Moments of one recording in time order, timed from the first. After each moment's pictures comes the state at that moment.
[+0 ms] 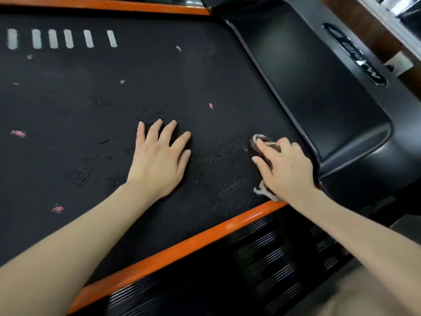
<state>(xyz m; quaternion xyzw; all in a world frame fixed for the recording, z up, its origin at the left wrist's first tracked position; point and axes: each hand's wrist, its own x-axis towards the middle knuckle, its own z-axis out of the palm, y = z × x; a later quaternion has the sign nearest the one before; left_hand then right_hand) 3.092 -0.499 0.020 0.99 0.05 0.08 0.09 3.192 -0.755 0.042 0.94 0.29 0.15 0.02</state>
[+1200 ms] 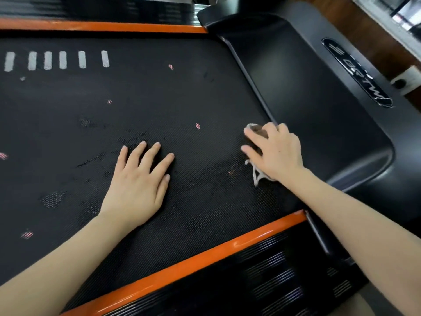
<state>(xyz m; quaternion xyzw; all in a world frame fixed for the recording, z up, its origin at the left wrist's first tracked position) 3.090 -0.507 0.018 0.99 0.08 0.07 0.07 3.295 -0.748 0.039 0.91 0.36 0.18 0.10</state>
